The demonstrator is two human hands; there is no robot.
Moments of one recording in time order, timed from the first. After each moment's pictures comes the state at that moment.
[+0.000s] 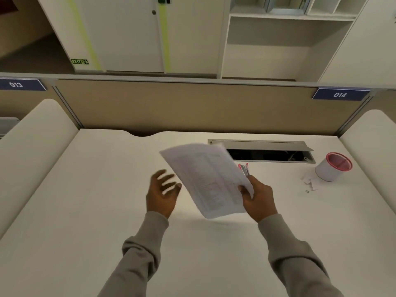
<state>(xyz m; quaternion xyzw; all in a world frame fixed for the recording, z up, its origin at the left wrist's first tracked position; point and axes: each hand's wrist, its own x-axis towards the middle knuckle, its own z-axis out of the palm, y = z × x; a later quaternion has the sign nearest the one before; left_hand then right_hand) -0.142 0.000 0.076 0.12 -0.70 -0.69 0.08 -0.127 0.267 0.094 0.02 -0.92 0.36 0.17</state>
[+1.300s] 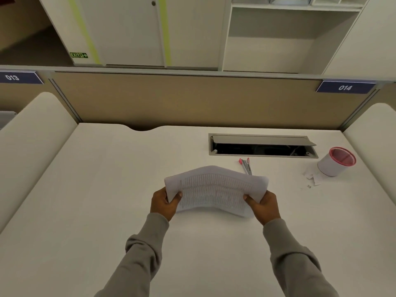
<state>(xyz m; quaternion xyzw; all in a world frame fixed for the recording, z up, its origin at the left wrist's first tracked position) -0.135 -0.008 0.030 0.09 -0.80 -0.60 0.00 -0.115 0.286 0.050 -0.17 -0.77 0.61 0.04</state>
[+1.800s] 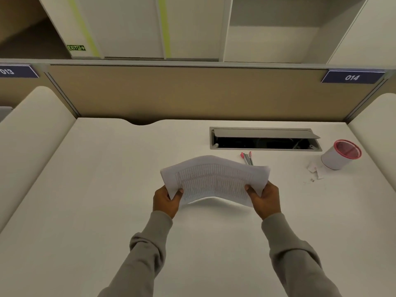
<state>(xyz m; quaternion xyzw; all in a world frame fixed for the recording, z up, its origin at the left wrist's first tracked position) -0.138 -0.004 0.006 0.13 -0.81 -0.57 0.01 -0.122 0.279 0.043 -0.16 -0.79 0.58 0.09</state>
